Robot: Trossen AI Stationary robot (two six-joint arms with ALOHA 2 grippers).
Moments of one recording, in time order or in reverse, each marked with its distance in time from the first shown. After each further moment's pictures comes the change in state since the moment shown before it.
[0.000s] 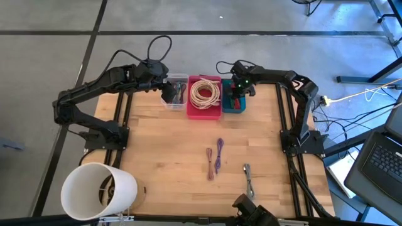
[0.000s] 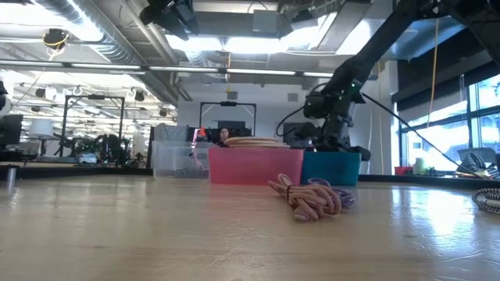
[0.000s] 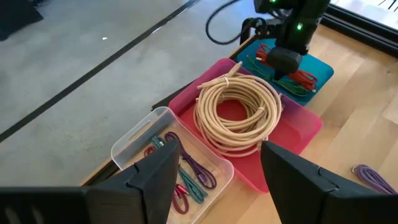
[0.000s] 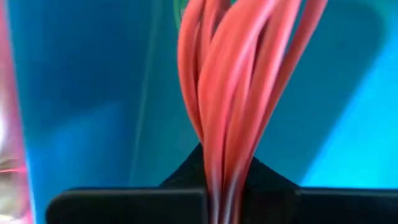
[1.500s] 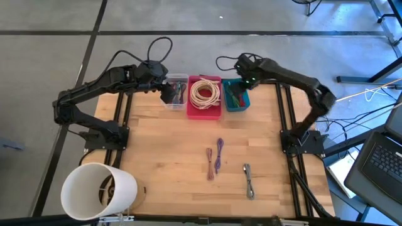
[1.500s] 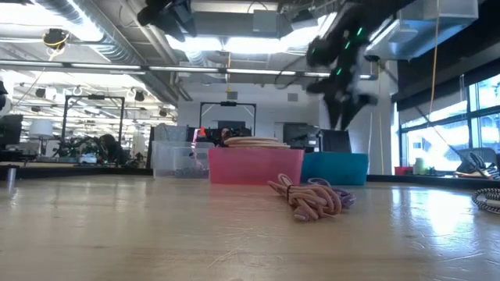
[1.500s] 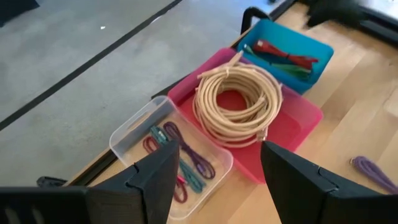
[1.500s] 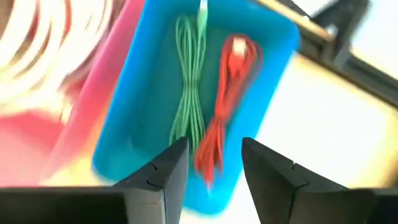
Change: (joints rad) left arm 0.000 0.000 0.000 -0.037 0.011 -0.027; right arm 0.126 -0.268 0.143 -0.364 0.370 -0.194
